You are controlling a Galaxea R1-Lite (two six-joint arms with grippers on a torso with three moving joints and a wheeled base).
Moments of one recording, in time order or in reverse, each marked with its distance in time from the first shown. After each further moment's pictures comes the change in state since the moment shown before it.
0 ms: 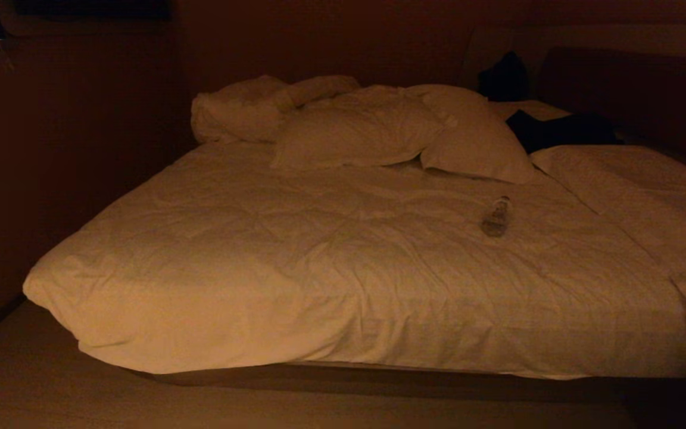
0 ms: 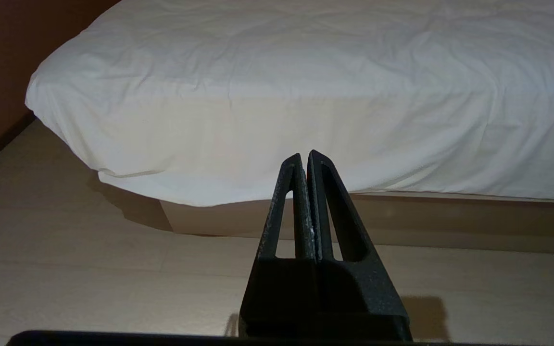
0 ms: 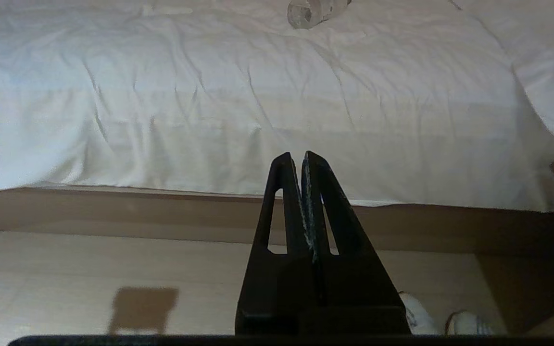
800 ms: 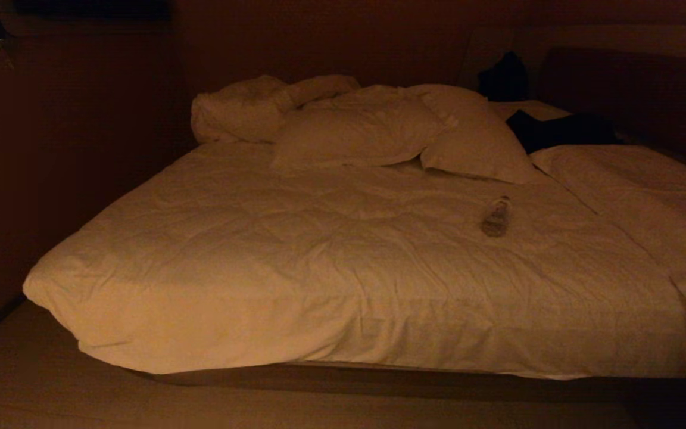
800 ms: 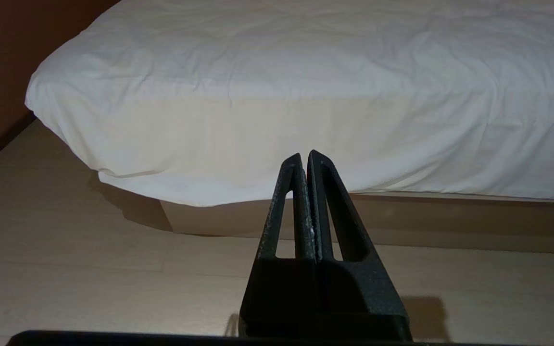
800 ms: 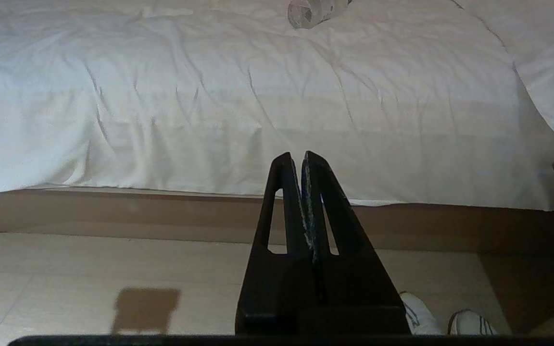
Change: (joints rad) left arm 0.000 0.000 0.000 0.000 0.000 0.000; right arm 0.000 0.000 0.000 0.000 -0.001 0.004
